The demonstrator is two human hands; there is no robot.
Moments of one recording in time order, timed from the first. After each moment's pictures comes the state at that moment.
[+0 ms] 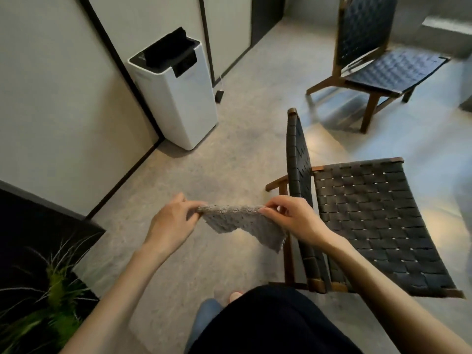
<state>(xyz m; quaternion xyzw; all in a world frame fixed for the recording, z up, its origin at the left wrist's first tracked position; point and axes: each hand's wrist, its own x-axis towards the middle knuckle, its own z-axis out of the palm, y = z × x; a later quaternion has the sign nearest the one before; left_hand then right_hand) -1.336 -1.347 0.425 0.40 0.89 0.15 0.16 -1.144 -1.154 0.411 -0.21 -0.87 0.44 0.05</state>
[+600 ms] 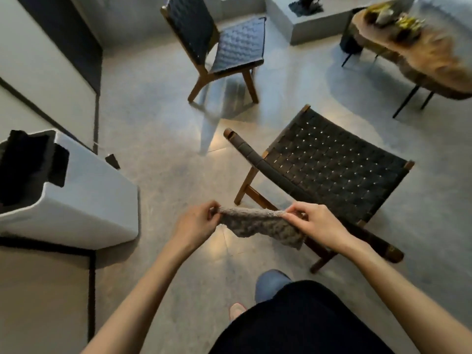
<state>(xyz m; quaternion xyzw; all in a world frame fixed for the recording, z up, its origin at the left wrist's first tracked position) -1.546 -1.126 0.402 0.70 0.66 0.03 0.27 -1.271 -1.154 0.383 -0.62 -0.65 0.41 0.16</state>
